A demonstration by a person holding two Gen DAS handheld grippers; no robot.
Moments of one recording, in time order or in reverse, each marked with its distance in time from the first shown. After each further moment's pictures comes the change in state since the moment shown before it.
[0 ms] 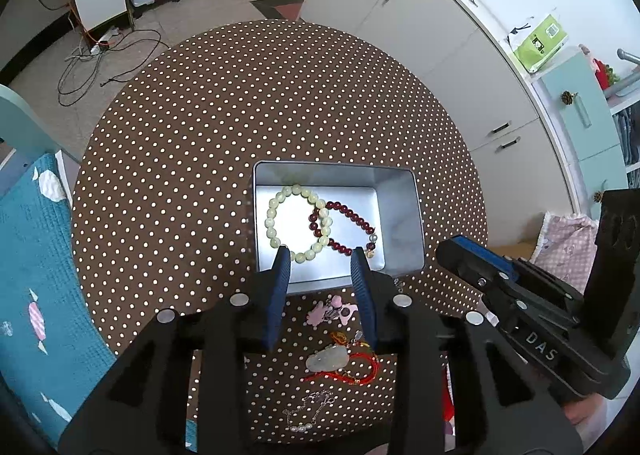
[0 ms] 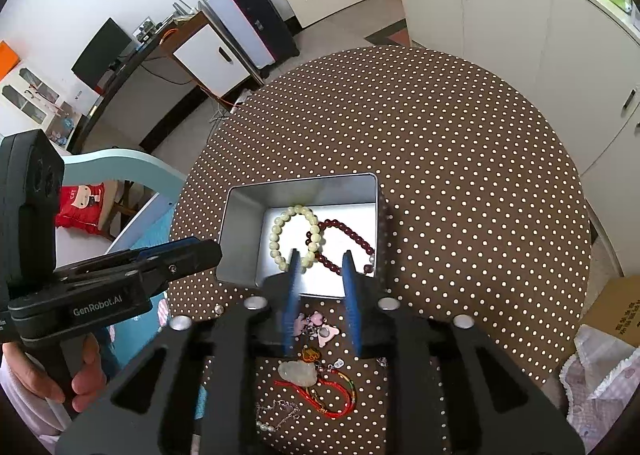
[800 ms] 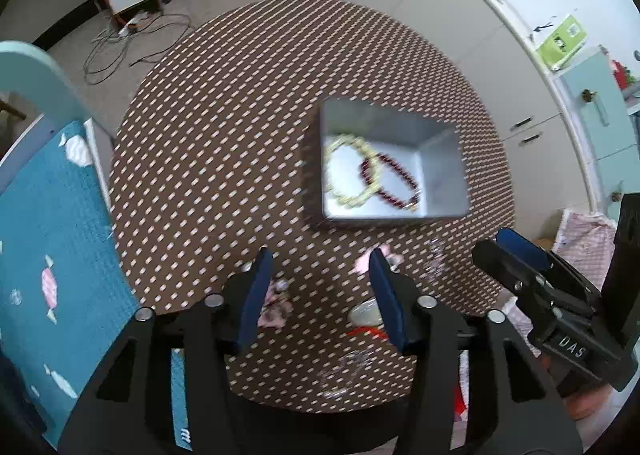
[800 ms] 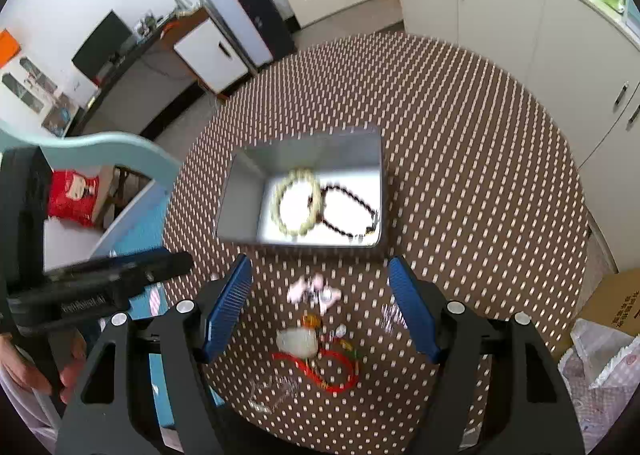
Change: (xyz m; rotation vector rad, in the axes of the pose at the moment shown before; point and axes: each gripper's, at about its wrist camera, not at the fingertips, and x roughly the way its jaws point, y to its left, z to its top) left arm -0.014 0.033 -0.051 -0.058 0.028 0.087; right arm 0.003 0.009 -0.043 -0.024 0.011 -0.035
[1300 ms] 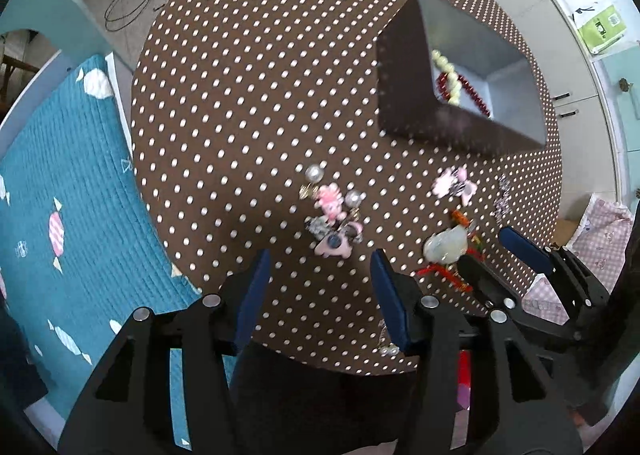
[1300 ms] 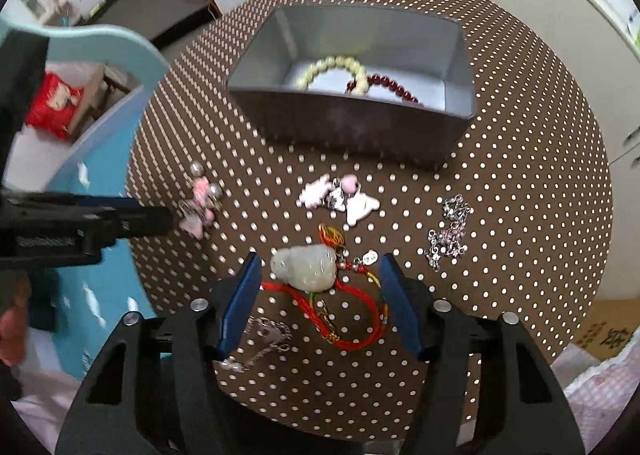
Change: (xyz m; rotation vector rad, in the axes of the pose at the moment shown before) left arm 0.039 0.043 -0.054 -0.071 0.167 0.064; right arm 0.053 0.045 -0.061 -0.225 0.149 -0.121
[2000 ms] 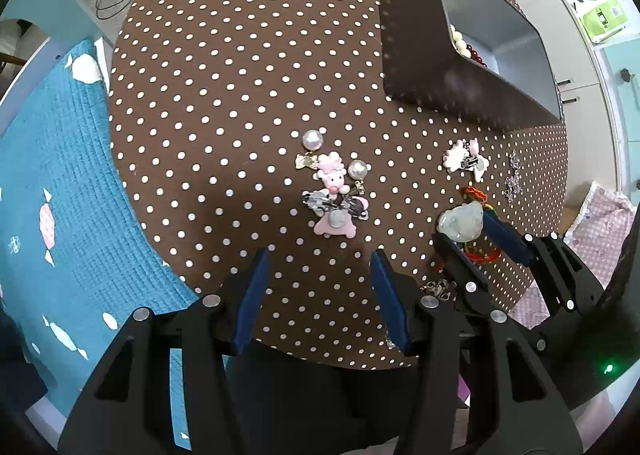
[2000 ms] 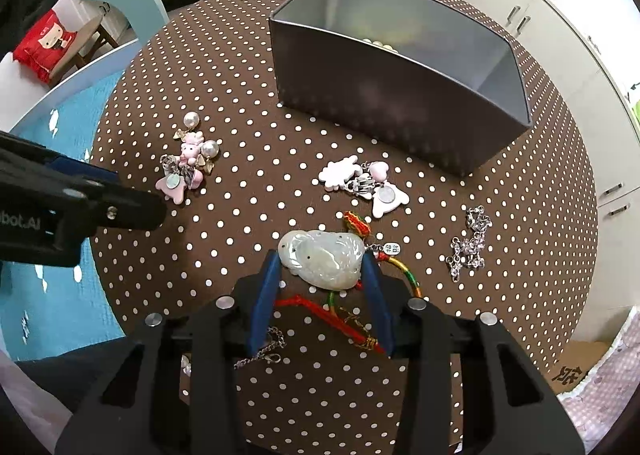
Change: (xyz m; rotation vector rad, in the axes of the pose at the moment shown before) left arm 0.025 -0.001 -0.010 0.013 0.051 -0.019; right arm 0.032 0.044 -0.017 -0.177 -0.024 -0.150
